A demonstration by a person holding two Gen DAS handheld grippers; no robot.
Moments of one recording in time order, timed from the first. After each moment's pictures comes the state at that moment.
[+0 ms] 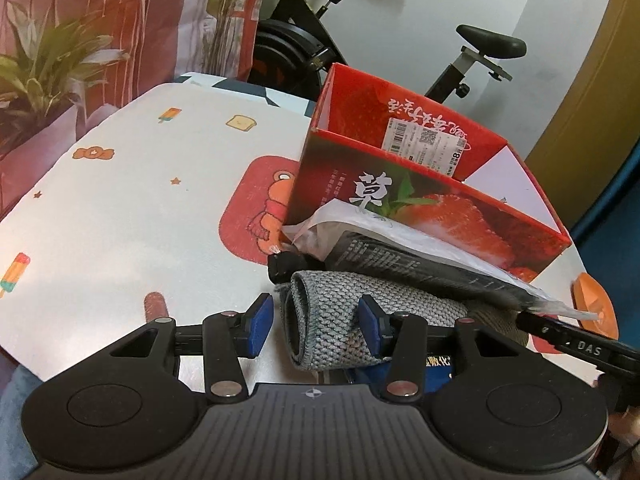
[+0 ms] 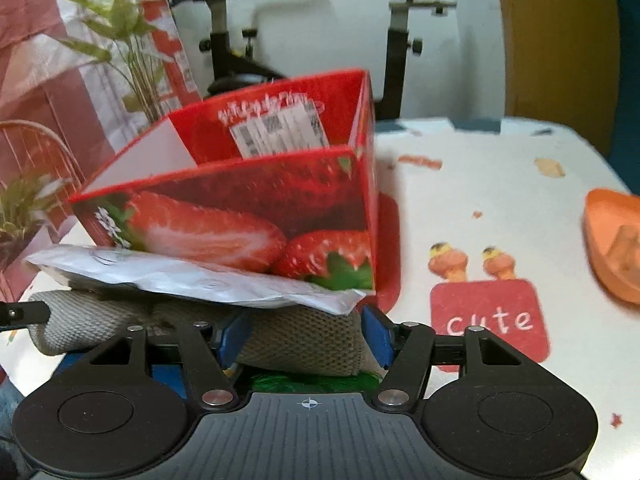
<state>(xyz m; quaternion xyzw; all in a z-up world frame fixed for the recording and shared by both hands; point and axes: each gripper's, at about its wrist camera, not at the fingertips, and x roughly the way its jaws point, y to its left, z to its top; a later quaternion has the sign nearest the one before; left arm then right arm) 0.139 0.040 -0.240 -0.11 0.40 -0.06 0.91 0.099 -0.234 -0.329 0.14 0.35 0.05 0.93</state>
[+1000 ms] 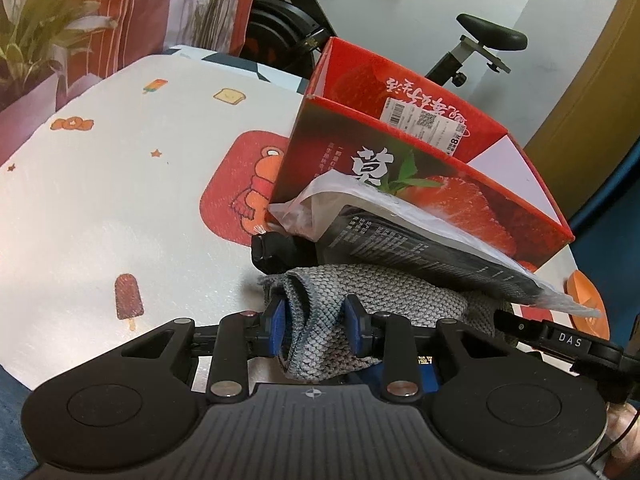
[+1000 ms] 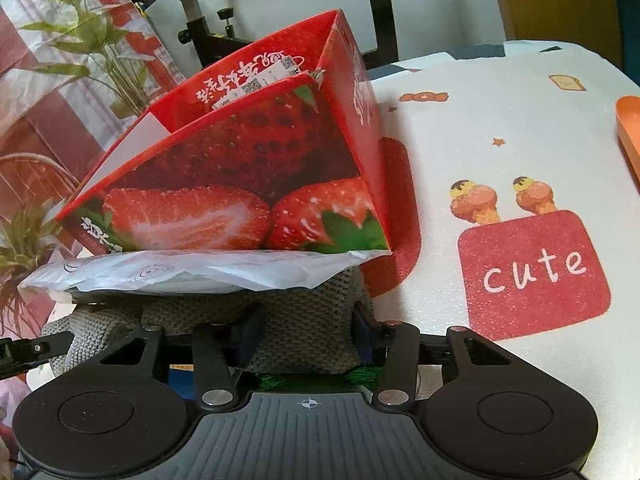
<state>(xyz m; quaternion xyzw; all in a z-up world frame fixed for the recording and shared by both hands) 0.151 0.039 -0.262 -0.12 0.42 -0.08 0.90 0.119 -0.244 -0.362 0.24 0.38 0.07 0.89</state>
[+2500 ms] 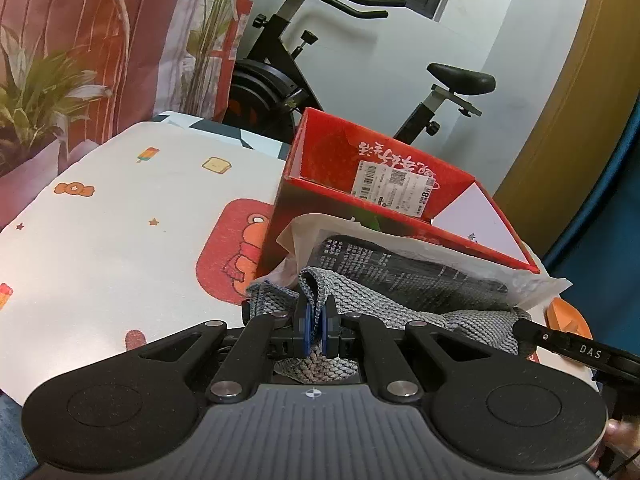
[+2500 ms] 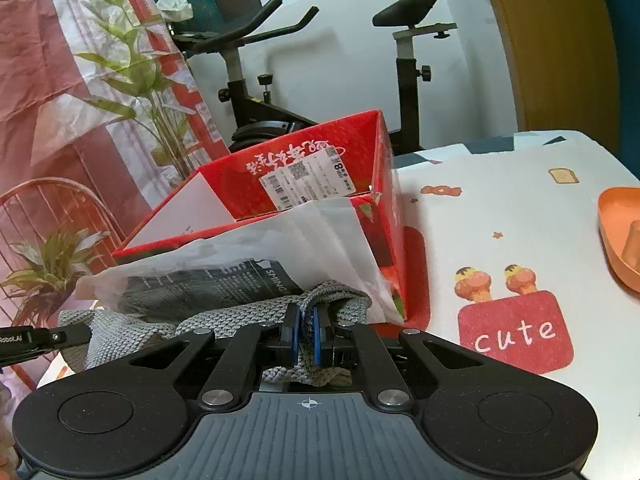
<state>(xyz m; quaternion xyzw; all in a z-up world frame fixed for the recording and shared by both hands) 0.132 0.043 -0.234 -0.11 0.33 -0.10 0.93 0.076 -0.238 -0.307 0.20 0.27 0.08 0.94</state>
